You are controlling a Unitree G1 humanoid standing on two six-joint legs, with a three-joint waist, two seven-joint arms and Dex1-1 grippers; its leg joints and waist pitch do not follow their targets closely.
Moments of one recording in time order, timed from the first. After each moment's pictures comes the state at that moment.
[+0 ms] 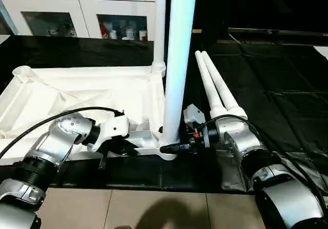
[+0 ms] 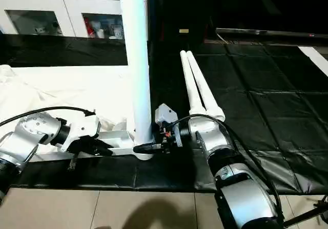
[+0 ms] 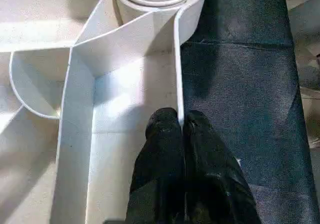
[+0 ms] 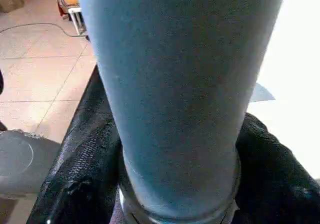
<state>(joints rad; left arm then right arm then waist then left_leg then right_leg) -0.54 0.62 -0.35 0.46 0.03 0.03 -1.38 -0.75 -0.17 0.18 1.01 0.07 -0.19 1.39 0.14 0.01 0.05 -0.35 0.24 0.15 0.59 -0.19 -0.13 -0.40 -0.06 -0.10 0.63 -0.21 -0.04</state>
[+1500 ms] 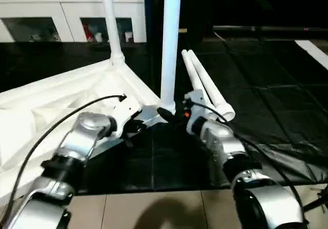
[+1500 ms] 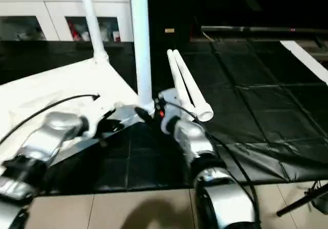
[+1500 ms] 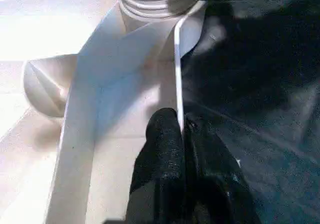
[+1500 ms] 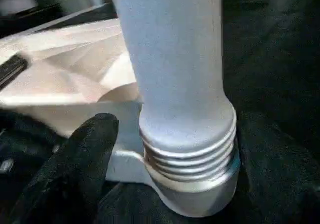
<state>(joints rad) -0.55 0.44 -0.22 0.44 0.07 0.33 -0.98 -0.72 -0.02 -0.03 1.03 0.12 -0.10 0.80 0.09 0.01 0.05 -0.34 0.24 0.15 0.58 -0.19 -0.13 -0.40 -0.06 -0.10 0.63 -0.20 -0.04</state>
